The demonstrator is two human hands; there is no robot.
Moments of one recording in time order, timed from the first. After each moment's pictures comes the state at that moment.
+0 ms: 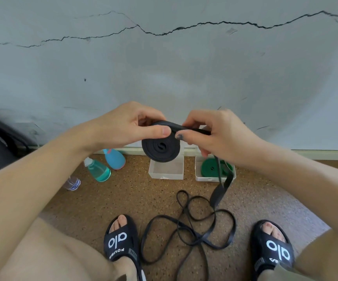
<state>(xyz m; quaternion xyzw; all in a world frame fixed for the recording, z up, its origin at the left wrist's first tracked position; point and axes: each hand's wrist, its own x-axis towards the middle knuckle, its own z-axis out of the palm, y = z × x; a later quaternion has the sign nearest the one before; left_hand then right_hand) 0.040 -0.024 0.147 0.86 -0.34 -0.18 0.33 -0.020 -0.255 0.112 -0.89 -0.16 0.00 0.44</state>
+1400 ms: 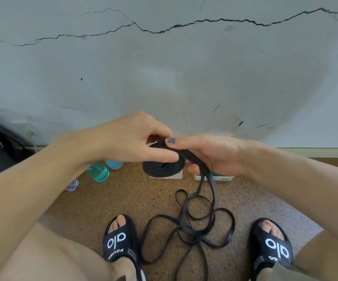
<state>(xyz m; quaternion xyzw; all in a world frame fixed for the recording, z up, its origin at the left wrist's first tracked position) 0.027 -0.036 0.146 0.88 -0.40 -0.18 0.17 -0.010 -0.243 0.092 -0.64 -0.06 0.40 0.65</state>
